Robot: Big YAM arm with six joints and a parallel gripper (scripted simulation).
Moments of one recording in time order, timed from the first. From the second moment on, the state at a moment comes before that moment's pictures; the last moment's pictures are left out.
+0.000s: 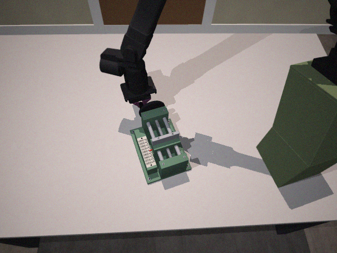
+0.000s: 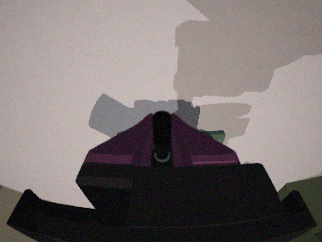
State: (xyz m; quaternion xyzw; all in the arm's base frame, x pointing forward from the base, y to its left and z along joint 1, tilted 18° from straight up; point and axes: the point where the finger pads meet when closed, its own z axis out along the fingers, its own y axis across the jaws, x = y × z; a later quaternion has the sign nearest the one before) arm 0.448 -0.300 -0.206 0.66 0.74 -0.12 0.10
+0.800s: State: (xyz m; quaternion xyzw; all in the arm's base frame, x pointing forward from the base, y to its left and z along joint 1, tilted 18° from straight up) arm 0.453 -0.293 -0.186 0.66 0.74 -0.12 0.11
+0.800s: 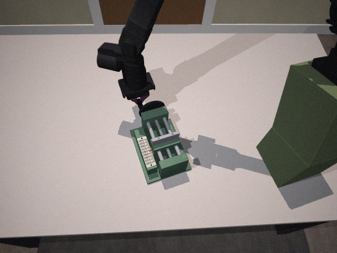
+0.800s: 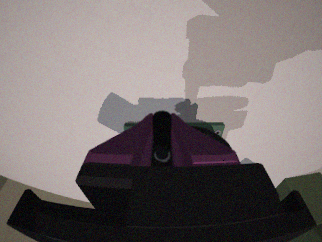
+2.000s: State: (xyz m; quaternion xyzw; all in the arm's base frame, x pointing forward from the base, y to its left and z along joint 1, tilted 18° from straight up) arm 0.429 -0.287 -0.159 0.66 0.74 -0.11 0.12
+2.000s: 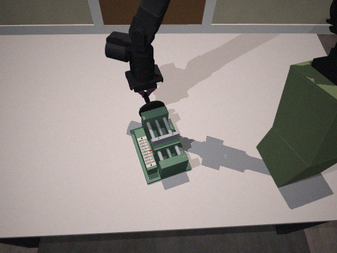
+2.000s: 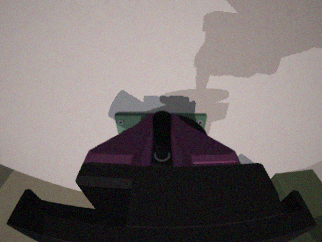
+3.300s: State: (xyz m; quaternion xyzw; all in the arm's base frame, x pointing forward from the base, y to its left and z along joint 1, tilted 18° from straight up) arm 0.413 -0.289 -0.159 0.65 0.74 -0.10 0.13
